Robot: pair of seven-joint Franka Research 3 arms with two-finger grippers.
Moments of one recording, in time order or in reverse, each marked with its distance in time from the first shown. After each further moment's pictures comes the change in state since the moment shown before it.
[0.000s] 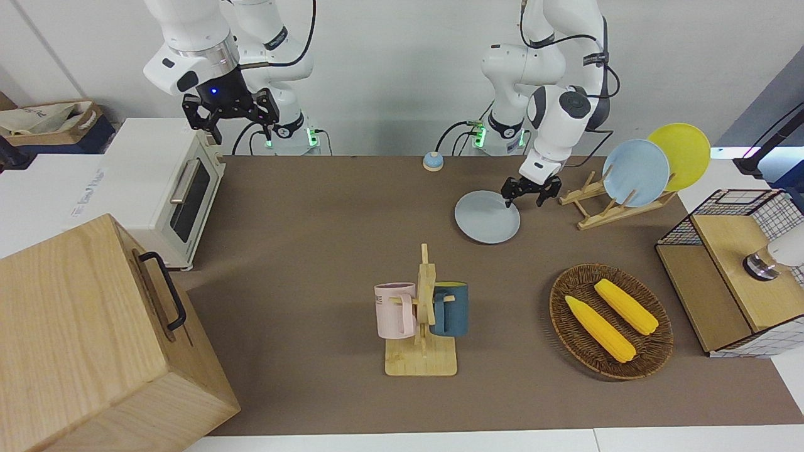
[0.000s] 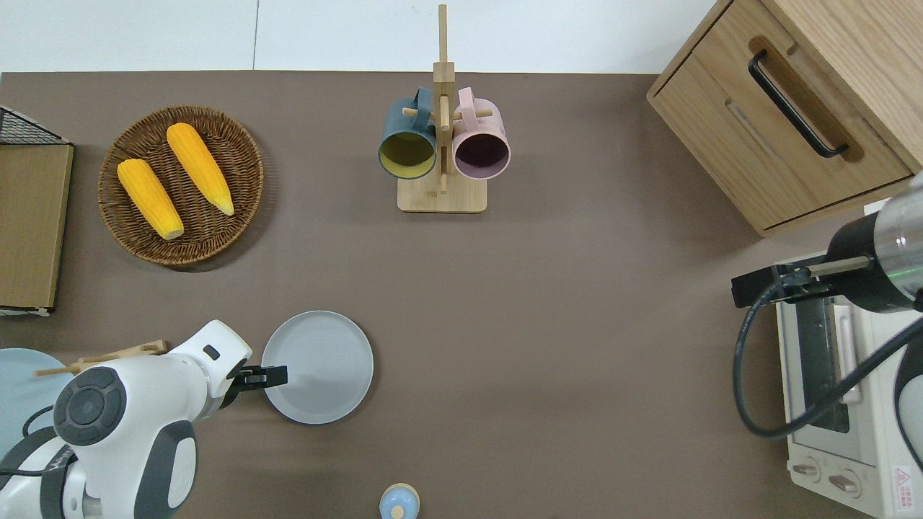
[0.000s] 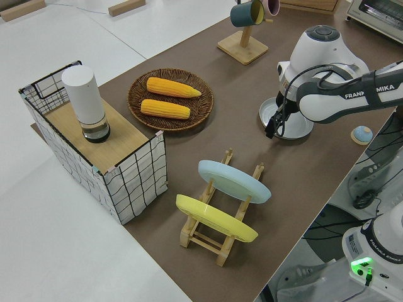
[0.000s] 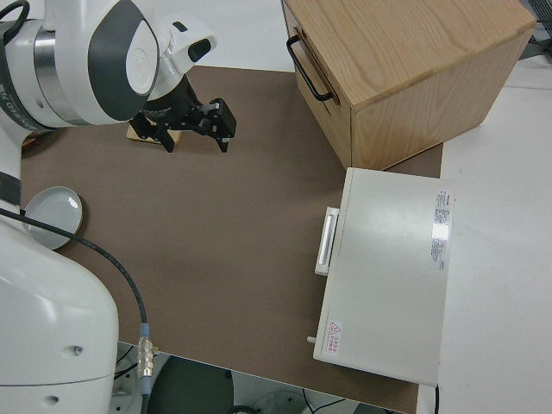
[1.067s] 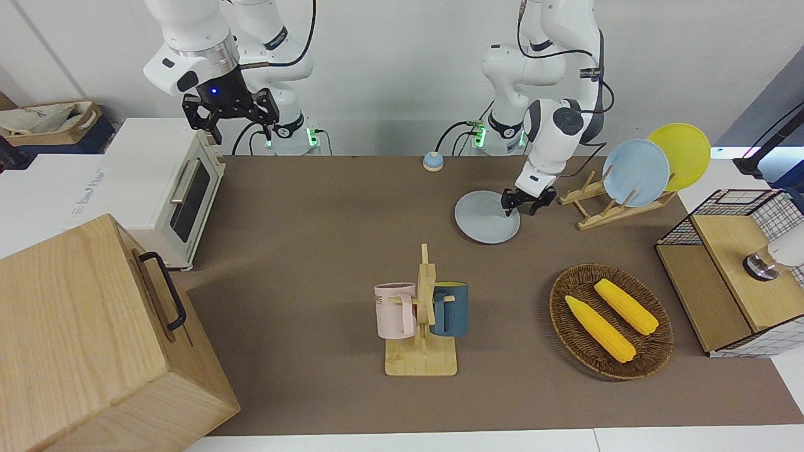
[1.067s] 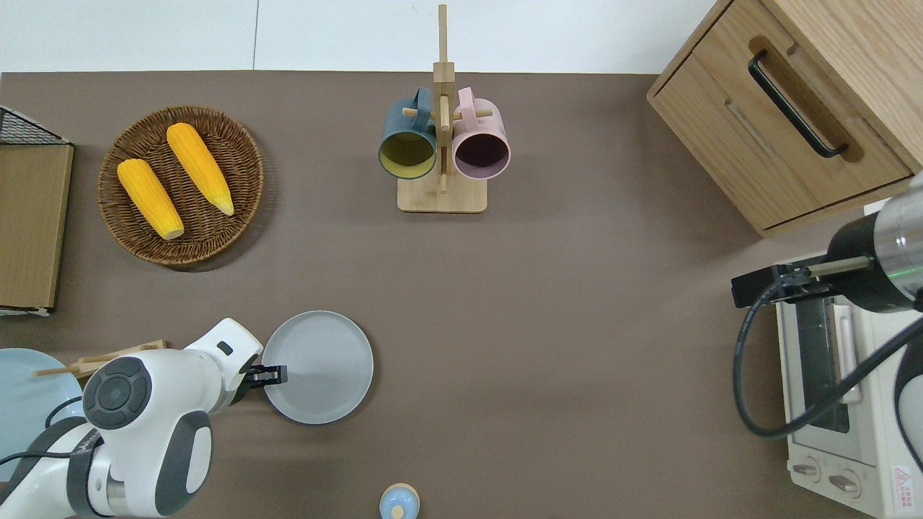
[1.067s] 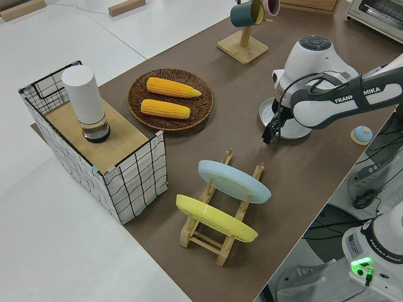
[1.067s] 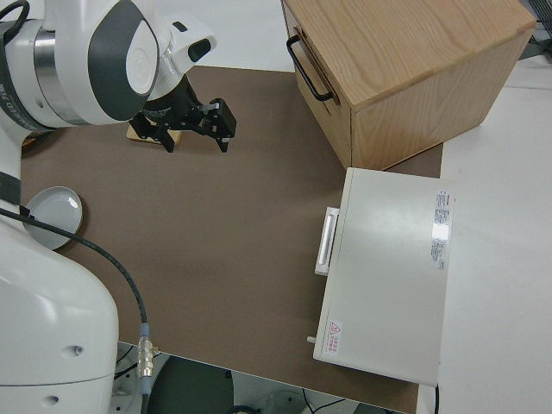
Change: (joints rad) left arm -0.001 0.079 -0.002 -0.002 0.000 0.042 -0.014; right arm 0.000 0.000 0.000 0.000 0.000 0.000 0.000
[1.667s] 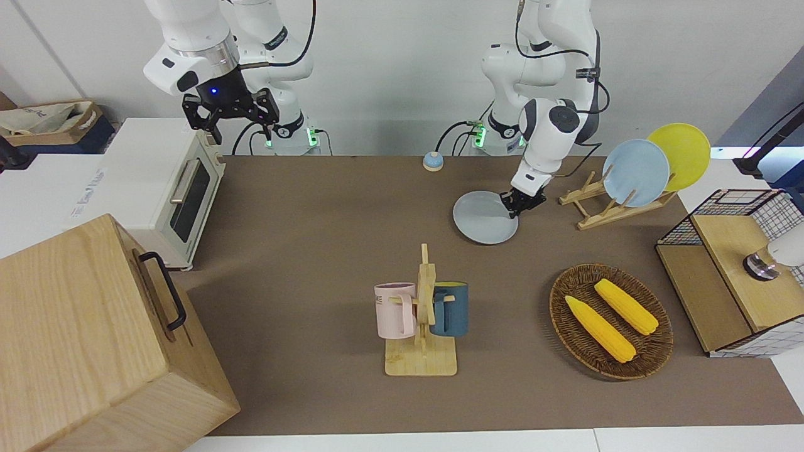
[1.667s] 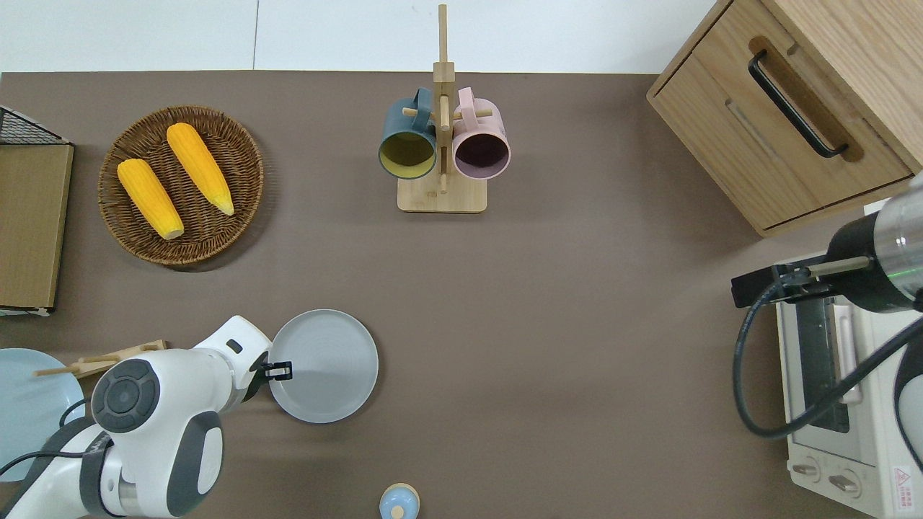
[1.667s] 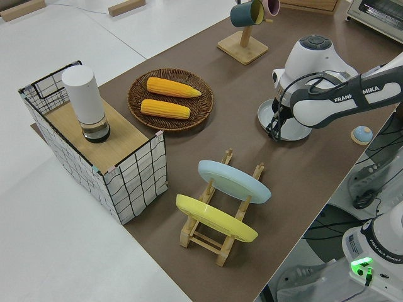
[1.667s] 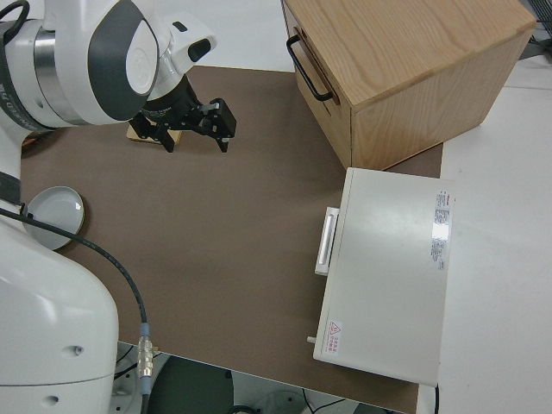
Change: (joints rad) left arm -0.040 0.001 -0.005 0.006 -0.052 0.033 -0.012; right arm 0.000 0.000 0.000 0.000 0.000 0.000 0.000
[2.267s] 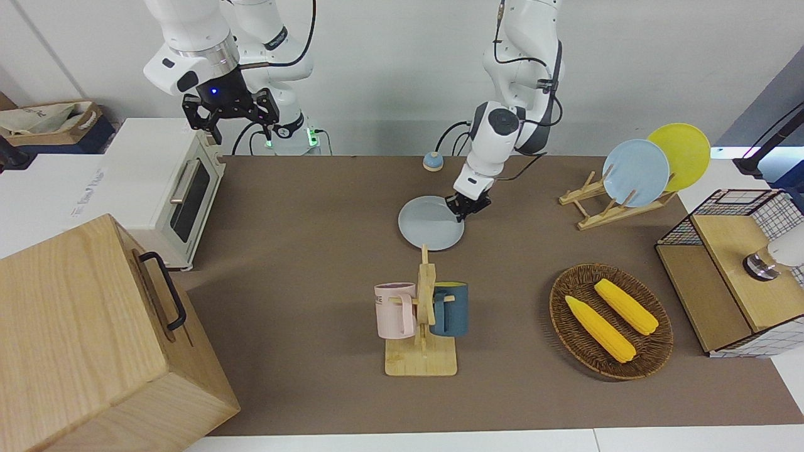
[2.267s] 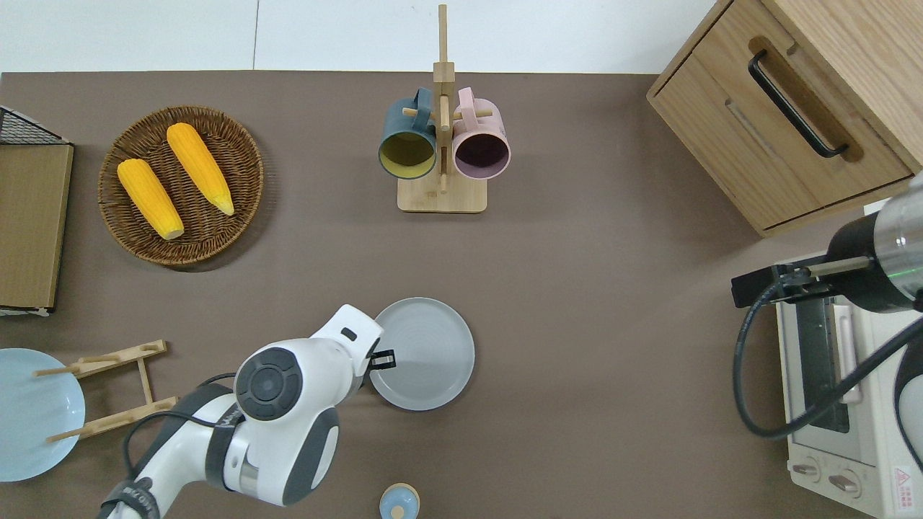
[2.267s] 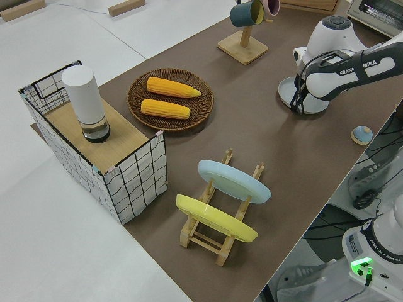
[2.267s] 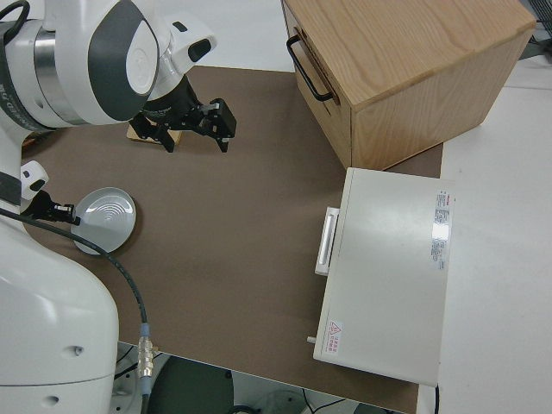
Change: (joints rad) left arm -0.310 0.149 -0.018 0.172 -0.102 0.020 -0.314; right arm 0.000 0.000 0.000 0.000 0.000 0.000 0.000
